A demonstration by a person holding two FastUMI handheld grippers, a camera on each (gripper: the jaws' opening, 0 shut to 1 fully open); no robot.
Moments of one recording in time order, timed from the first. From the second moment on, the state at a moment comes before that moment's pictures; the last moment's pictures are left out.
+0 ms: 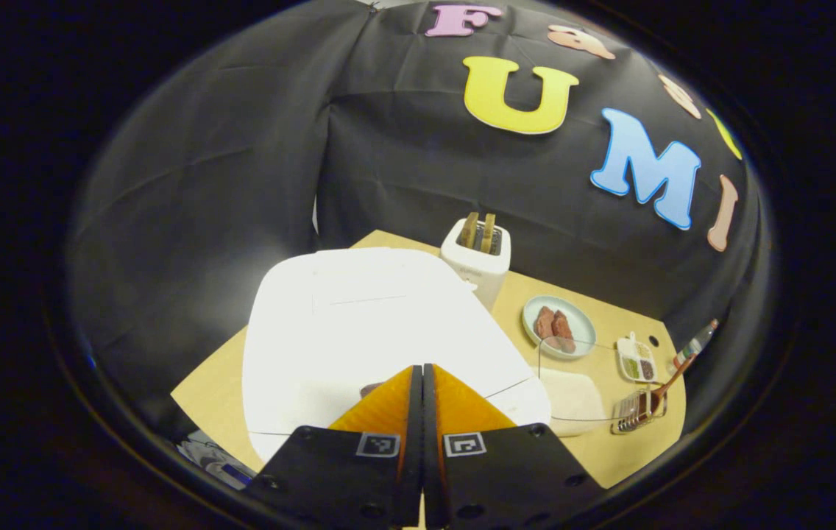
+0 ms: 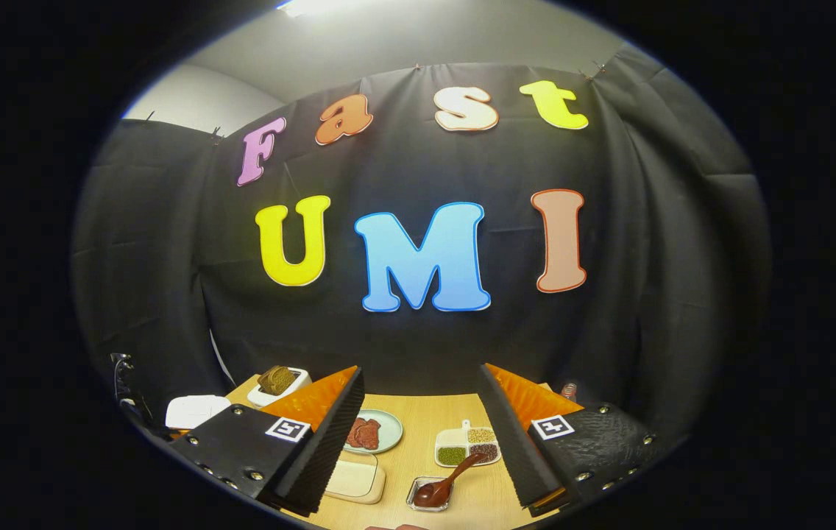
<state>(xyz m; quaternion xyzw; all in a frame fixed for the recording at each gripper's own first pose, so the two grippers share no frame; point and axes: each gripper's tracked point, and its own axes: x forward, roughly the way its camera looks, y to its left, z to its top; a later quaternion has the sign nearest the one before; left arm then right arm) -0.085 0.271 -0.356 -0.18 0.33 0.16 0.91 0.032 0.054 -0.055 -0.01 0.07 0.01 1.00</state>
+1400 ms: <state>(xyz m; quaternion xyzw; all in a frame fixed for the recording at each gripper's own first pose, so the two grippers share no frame) -0.033 0.302 -0.131 -0.10 0.09 0.20 0.97 0.026 0.027 -0.061 0.01 0.07 0.00 1.00</state>
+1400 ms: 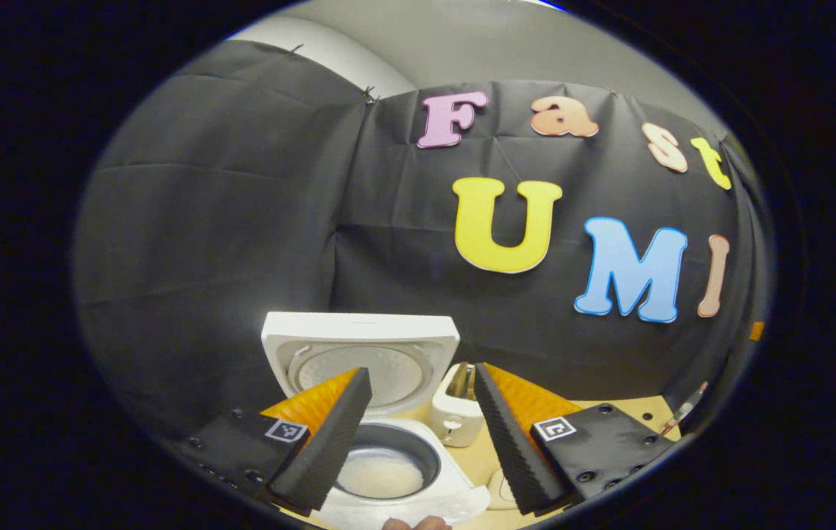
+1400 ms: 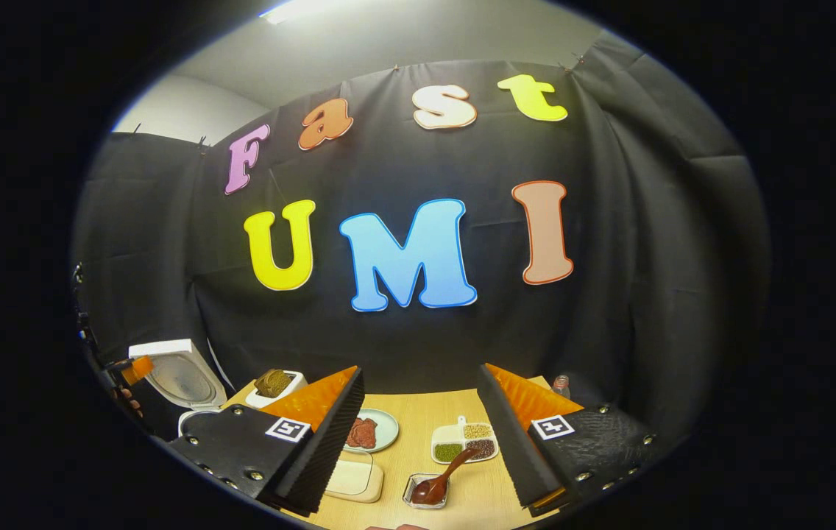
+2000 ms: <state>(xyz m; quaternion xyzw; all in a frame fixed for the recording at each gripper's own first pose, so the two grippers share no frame) -0.039 0.261 -0.074 -0.07 0.03 0.16 0.98 0.029 0.017 -0.068 0.01 0.06 -0.01 1.00</state>
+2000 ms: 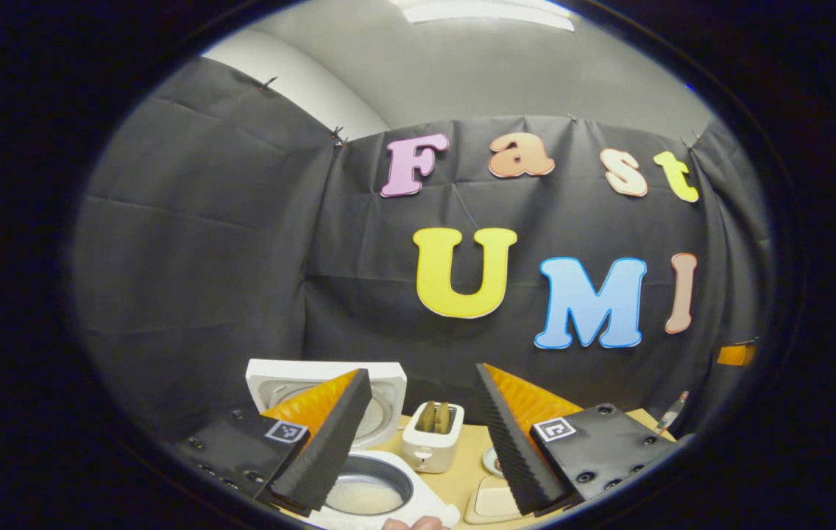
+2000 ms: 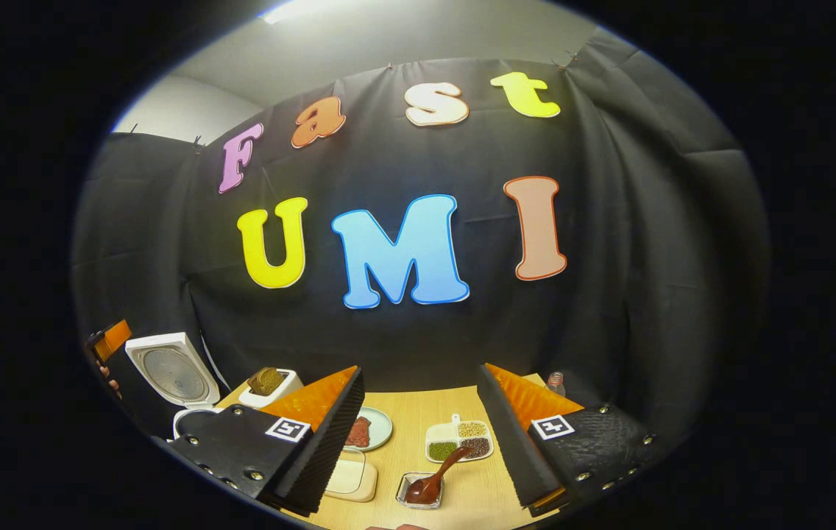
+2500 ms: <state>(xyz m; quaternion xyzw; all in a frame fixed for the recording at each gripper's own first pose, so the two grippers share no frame) -0.043 0.241 -0.083 -0.07 0.04 0.14 0.99 0.045 -0.001 -0.099 0.02 0.07 -0.02 1.00</state>
